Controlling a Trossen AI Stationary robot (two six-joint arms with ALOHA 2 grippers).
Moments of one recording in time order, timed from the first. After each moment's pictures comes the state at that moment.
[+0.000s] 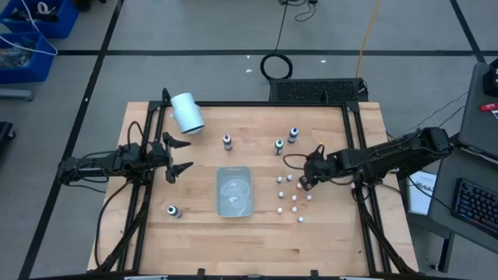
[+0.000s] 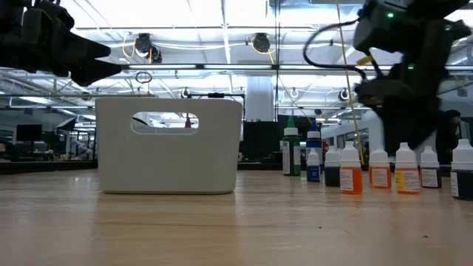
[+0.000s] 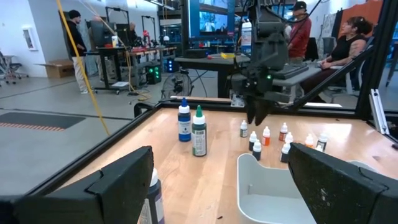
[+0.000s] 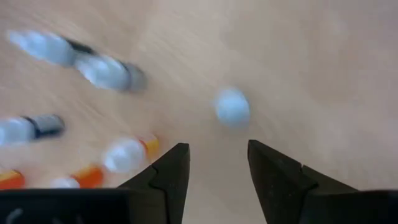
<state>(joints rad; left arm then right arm) 0.04 0.03 0.08 -0.03 -0.15 0.00 0.08 1.22 0.60 -0.66 0.14 1.06</state>
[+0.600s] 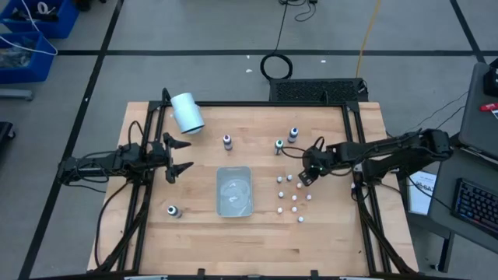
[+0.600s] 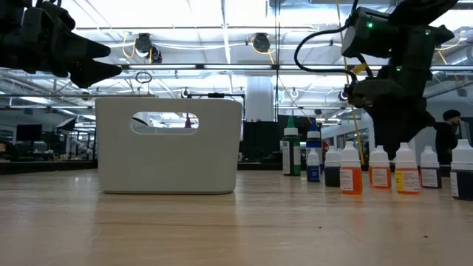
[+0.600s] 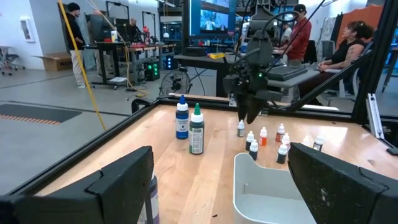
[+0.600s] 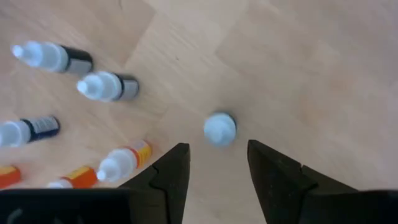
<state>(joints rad) 0.04 0.03 0.08 -0.03 -0.15 -0.03 -0.04 1.22 0.62 -0.67 0.05 0.90</state>
